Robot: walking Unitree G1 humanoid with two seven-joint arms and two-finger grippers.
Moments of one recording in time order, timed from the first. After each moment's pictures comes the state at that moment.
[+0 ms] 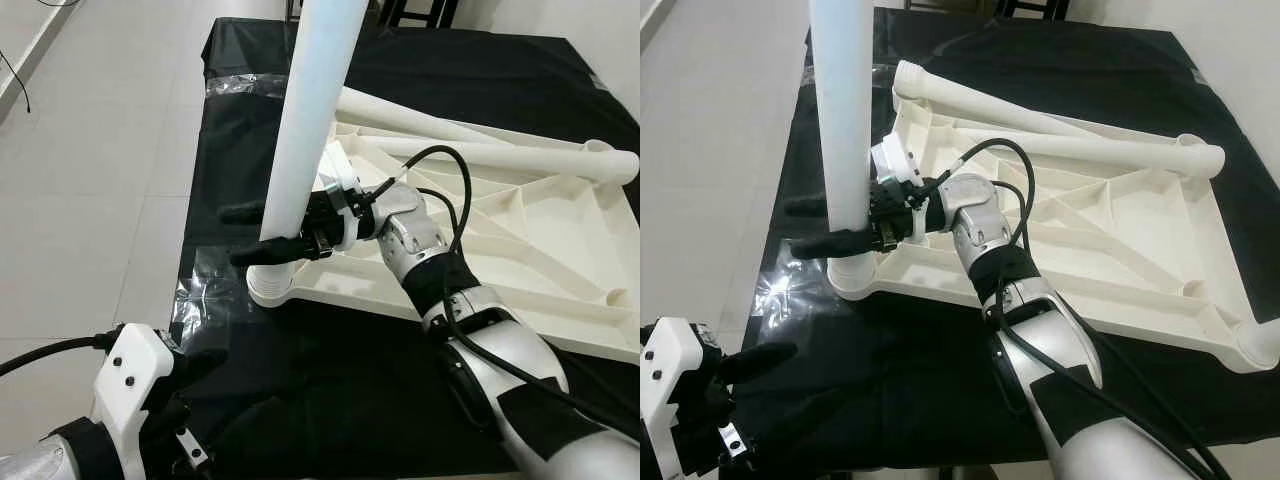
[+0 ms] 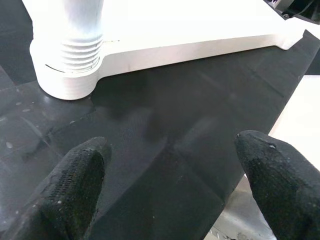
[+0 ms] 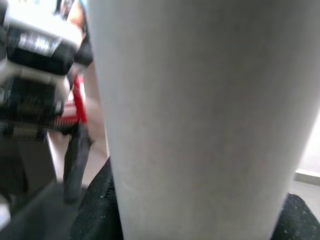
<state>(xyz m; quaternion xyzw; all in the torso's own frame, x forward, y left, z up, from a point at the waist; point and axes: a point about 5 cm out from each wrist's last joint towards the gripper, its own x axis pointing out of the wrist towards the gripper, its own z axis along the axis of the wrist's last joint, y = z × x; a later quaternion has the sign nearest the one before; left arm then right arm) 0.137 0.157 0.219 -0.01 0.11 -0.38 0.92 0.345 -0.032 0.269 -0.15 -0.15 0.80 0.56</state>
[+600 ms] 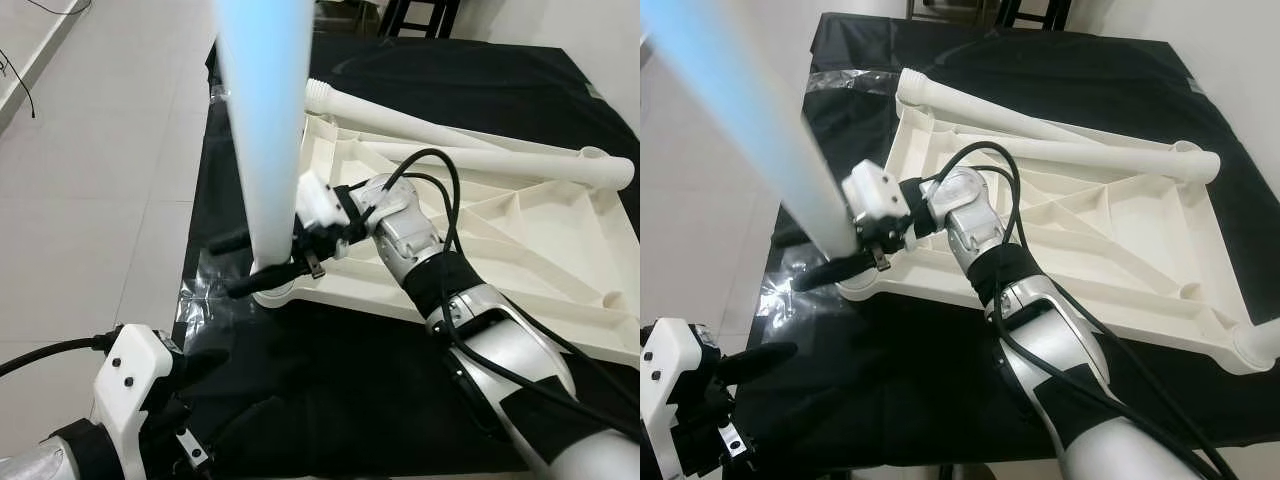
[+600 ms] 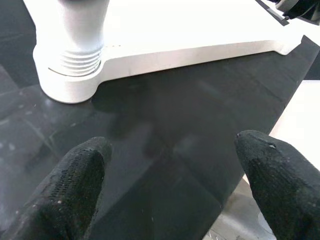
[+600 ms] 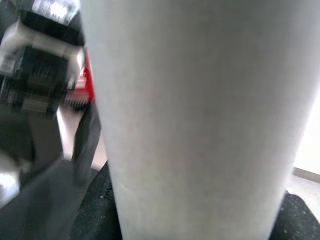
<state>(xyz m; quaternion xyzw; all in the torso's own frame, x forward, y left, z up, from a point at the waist) 0.138 0.156 0.220 -0.01 0.10 -0.38 0.92 0.342 -0.027 0.269 -0.17 -0.13 0.81 0.55</state>
